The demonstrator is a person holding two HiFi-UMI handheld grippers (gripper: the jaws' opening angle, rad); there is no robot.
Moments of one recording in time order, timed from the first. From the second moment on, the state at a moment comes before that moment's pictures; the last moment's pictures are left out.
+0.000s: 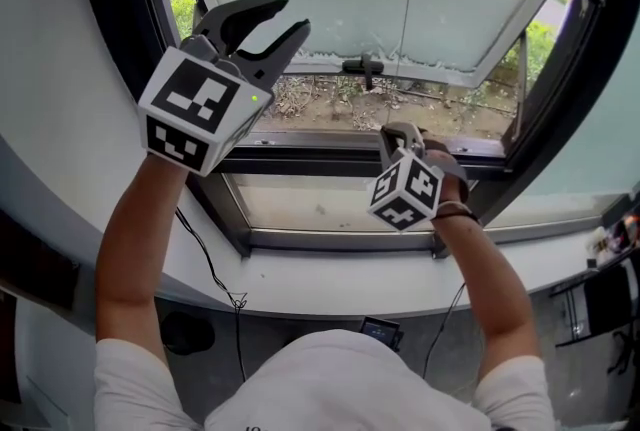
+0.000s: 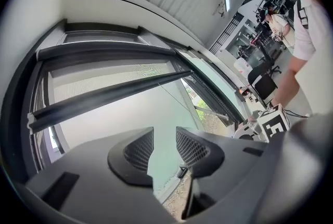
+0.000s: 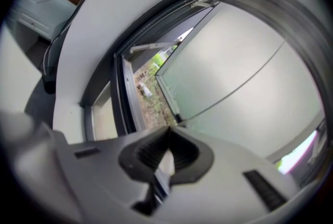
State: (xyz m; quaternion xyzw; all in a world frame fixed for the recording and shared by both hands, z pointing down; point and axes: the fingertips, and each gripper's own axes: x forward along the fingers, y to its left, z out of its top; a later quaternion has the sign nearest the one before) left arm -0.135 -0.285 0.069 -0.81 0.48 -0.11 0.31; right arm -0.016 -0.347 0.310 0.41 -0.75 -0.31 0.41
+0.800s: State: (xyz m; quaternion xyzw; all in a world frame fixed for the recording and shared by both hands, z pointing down) left arm -0.164 -0.315 0.037 -0.75 0.52 -0.19 0.37; right arm -0.015 -0.339 0.369 0.38 -0.75 -0.27 0.47
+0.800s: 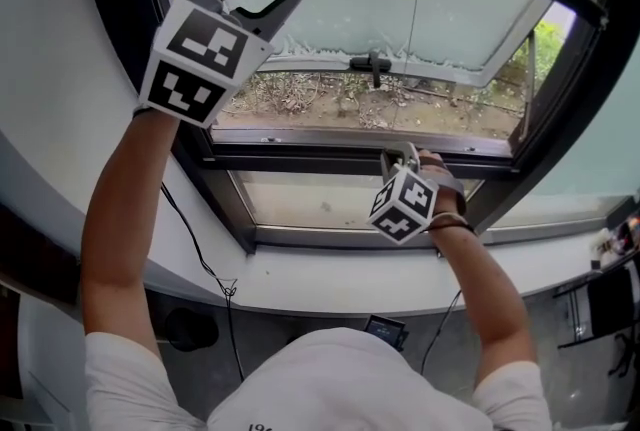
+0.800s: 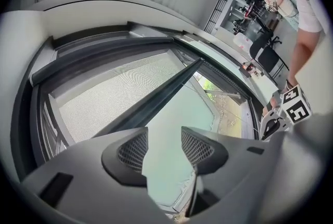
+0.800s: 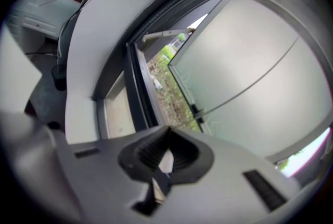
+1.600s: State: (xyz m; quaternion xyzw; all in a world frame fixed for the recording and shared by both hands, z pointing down) left arm -0.163 -0.349 0.031 -0.63 0.53 -0.32 0.48; right arm -0.021 -0.330 0.390 0.36 -0.76 -0.26 0.47
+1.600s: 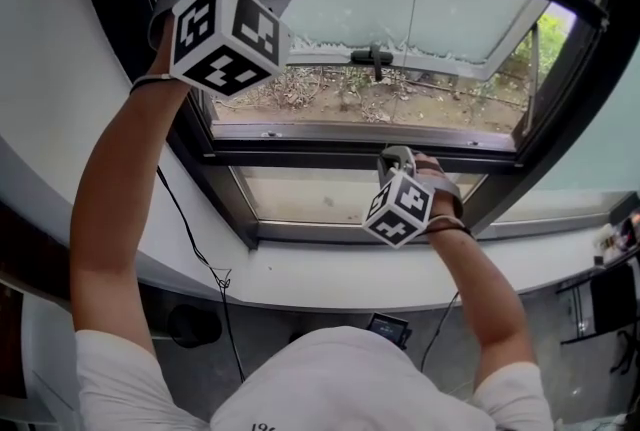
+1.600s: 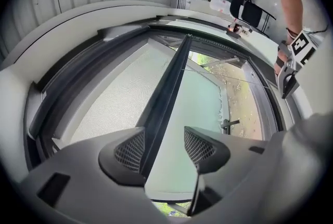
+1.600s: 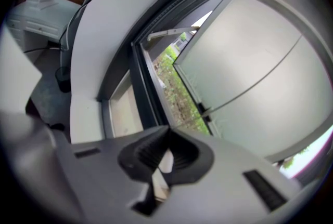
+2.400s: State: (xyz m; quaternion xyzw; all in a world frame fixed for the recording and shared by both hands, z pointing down) left arm -0.154 -0.368 0.082 -0.61 0.49 -0.42 0.46; right arm -0.028 -0.320 0.426 0.33 -0.78 -0.24 0.48
